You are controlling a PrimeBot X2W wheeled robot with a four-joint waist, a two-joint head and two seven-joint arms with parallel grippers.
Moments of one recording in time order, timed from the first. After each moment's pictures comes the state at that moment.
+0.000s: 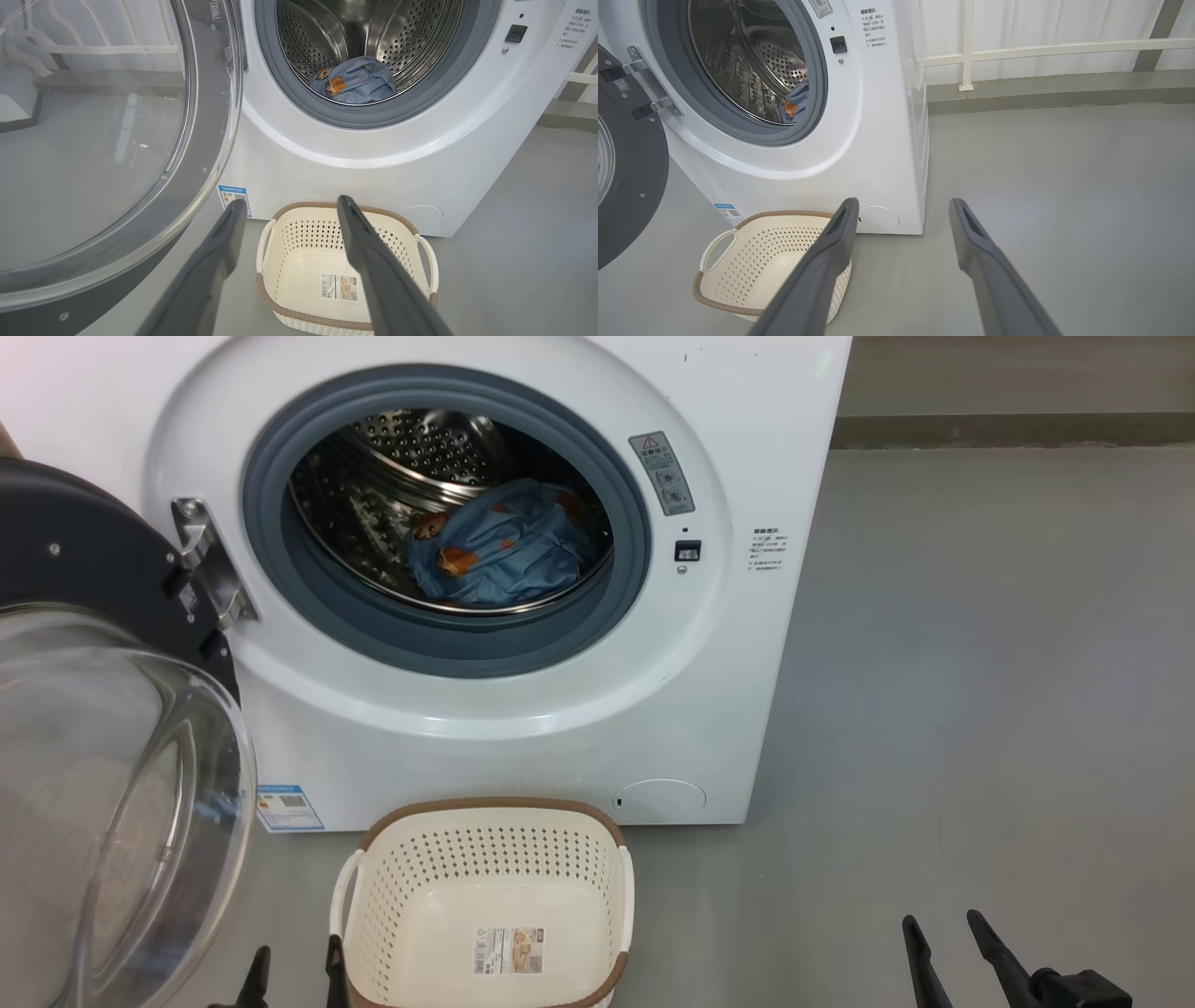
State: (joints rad) left arm 0.02 0.04 -0.10 0.40 -0.21 0.07 -0.25; right arm 0.11 -0.04 -0.07 0.24 0.16 0.13 -0.26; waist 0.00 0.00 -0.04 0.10
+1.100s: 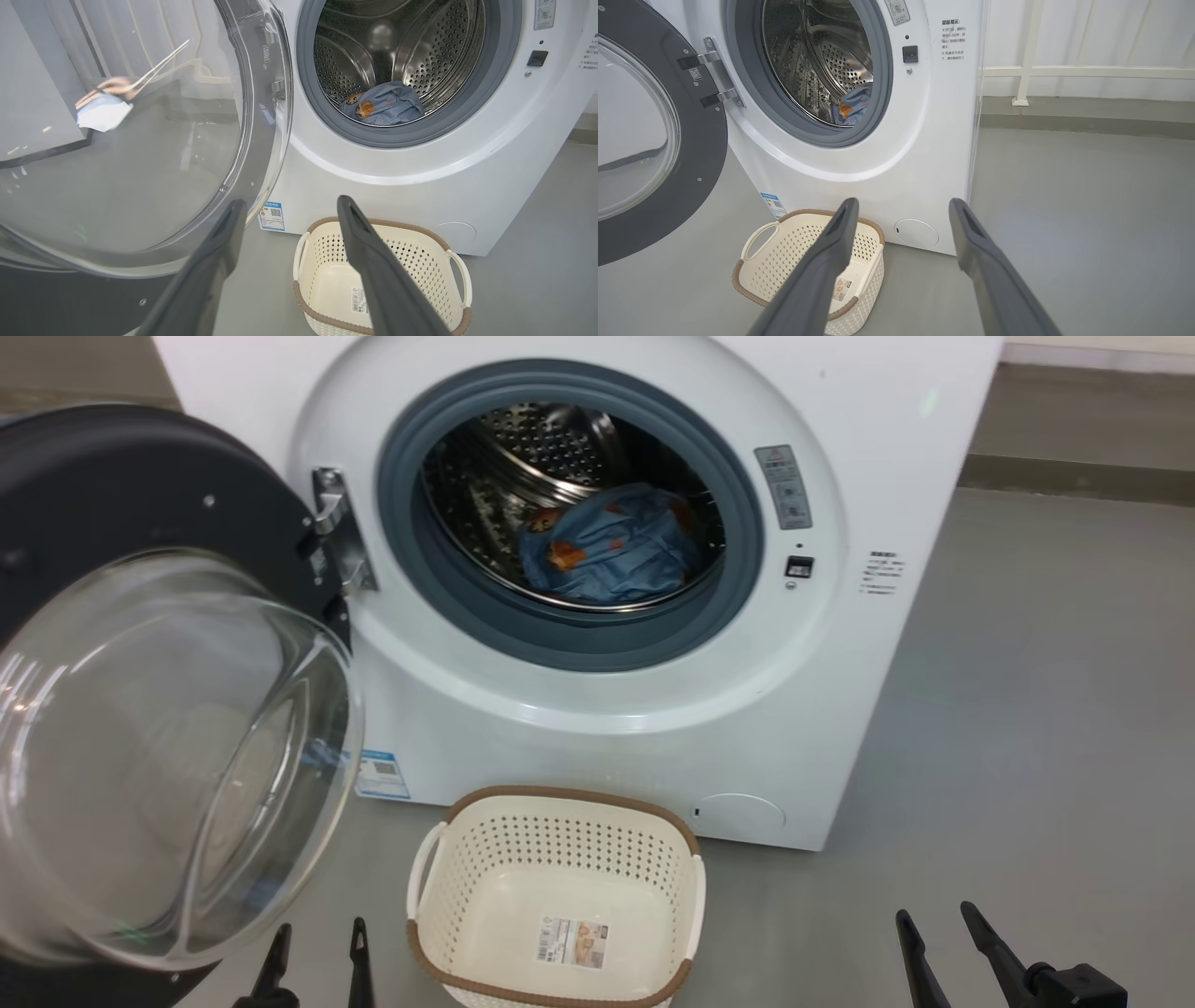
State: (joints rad) left arm 0.04 0.04 -0.15 0.30 -0.14 0.10 -0.25; right arm 0.11 -0.06 -0.04 0.22 0.16 0.13 -0.26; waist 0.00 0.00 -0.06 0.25
